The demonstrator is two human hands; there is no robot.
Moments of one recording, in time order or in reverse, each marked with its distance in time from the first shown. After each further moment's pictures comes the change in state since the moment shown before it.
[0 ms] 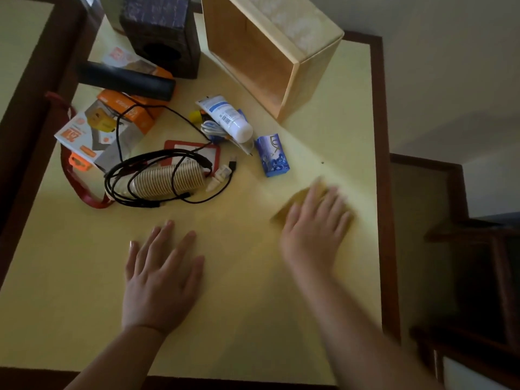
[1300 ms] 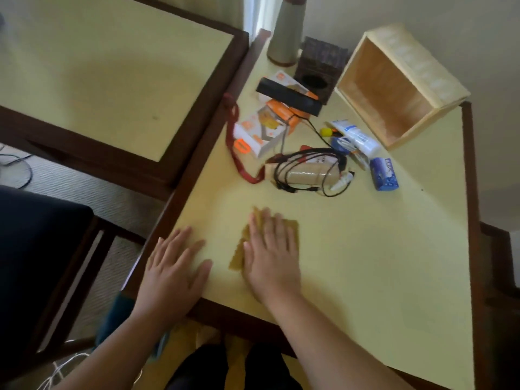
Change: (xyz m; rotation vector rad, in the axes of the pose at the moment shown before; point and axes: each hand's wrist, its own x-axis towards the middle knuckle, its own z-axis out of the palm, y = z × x) left_hand -0.102 -0.213 -0.085 -0.164 -0.081 -0.139; right_hand -0.200 -0.219 0.037 -0.035 -0.262 -0.672
